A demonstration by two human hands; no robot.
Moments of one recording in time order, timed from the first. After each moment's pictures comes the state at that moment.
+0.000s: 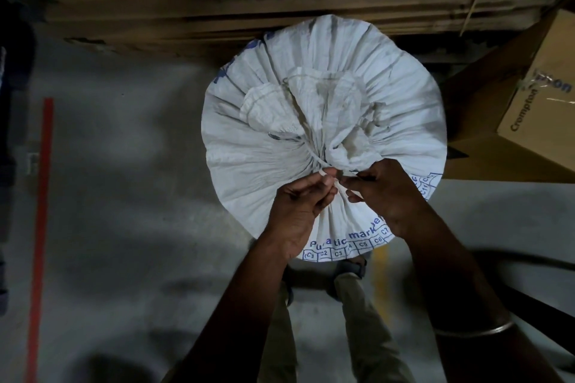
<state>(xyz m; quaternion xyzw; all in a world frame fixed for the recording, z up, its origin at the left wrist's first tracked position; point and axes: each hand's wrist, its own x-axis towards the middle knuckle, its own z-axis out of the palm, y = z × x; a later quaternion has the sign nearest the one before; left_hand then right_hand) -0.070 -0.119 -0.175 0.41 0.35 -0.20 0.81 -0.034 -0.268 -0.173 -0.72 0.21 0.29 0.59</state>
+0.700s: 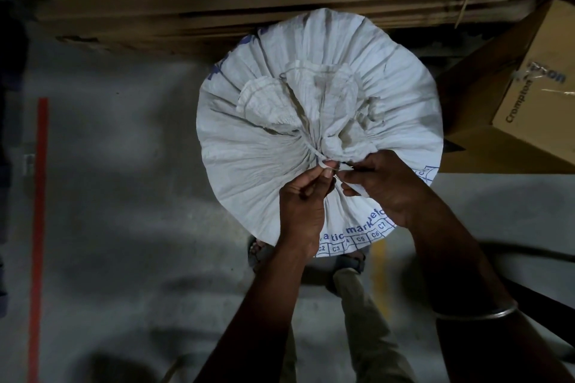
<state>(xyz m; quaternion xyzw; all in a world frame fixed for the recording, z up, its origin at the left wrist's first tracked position) -0.081 -0.146 -0.189 0.50 0.33 -0.08 0.79 -0.030 -0.274 -0.165 -0.66 0.22 0.34 0.63</state>
